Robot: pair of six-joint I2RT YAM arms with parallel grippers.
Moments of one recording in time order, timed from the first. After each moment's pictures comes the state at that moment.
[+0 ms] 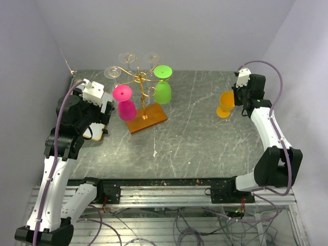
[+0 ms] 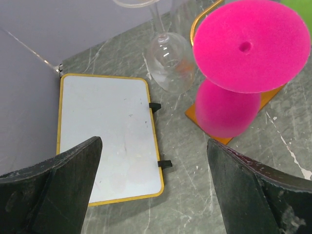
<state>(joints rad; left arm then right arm) -0.16 0.81 1.10 -0.59 0.05 0.29 -0.06 1.46 1.19 -0.34 -0.04 -0.30</state>
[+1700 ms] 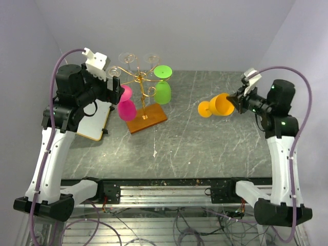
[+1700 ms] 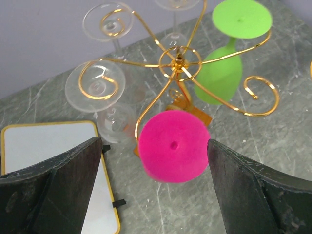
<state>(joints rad) -0.19 1.10 1.49 -0.69 0.25 0.11 -0.08 1.04 1.26 -0.64 -0.68 -0.41</state>
